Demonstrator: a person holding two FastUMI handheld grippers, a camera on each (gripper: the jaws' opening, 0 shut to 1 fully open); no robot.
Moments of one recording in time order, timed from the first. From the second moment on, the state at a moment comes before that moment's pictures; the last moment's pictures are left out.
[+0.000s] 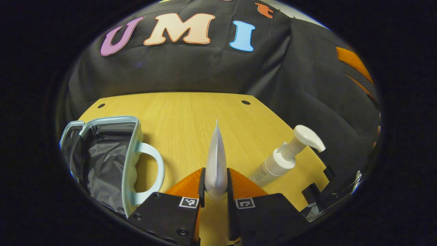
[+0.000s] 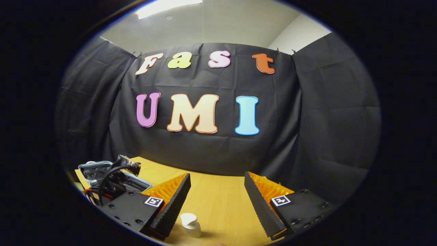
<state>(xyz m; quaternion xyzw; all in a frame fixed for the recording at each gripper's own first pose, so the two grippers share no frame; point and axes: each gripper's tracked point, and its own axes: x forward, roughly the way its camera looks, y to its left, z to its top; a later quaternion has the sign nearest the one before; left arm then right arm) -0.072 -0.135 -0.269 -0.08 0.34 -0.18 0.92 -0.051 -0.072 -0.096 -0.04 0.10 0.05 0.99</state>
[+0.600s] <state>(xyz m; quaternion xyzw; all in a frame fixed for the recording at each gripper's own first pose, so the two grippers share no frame) -0.068 -0.082 -0.179 -0.05 0.28 -0.13 0.95 -0.068 -0.028 -0.234 -0.06 0.22 0.11 0.97</state>
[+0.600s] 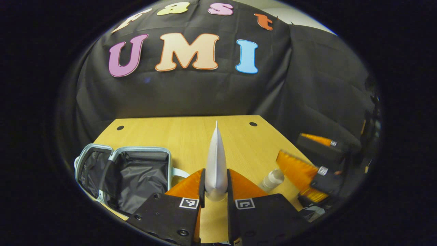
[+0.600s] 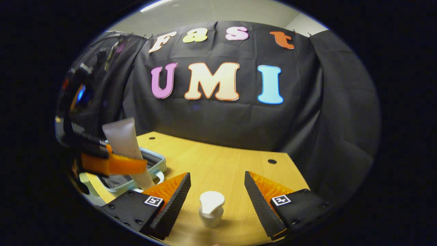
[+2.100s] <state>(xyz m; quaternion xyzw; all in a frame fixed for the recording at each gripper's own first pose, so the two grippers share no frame) -0.108 0.131 -0.308 -0.01 0.51 0.00 0.86 -0.101 0.055 -0.248 0.02 0.34 0.16 0.93</state>
